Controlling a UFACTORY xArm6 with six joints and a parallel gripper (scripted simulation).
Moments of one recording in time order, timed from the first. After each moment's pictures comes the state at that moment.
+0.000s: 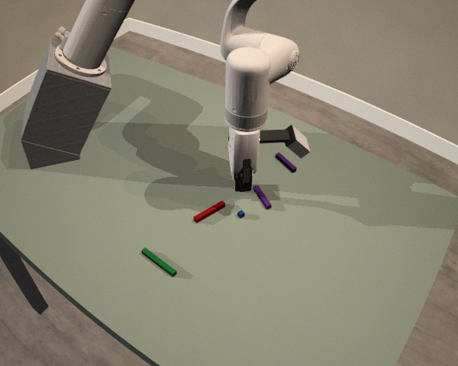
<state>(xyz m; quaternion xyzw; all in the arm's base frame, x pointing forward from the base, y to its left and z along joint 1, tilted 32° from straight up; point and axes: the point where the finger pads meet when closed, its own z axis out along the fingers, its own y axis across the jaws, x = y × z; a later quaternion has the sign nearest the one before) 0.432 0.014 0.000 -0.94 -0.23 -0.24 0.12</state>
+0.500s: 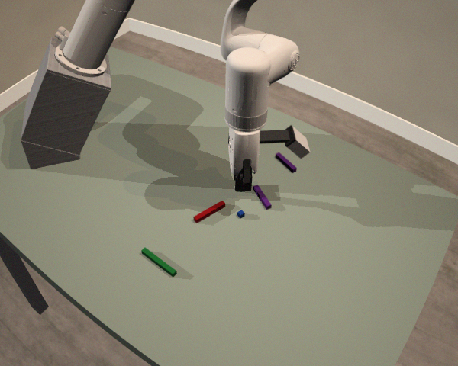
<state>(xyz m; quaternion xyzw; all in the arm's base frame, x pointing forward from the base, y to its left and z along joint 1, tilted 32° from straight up) 0.433 0.014 -0.001 -0.94 -0.23 -0.24 0.12</state>
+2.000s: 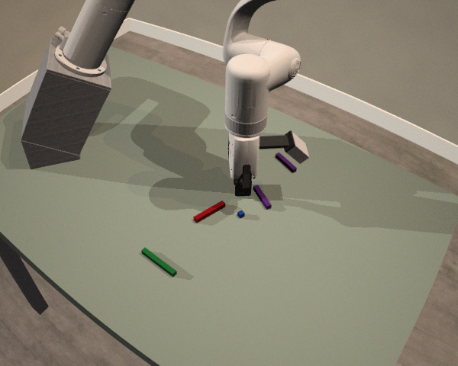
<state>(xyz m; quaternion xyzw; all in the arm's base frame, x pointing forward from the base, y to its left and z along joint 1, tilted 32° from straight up) 0.438 0.019 -0.012 -0.94 -0.23 -0.24 0.12</state>
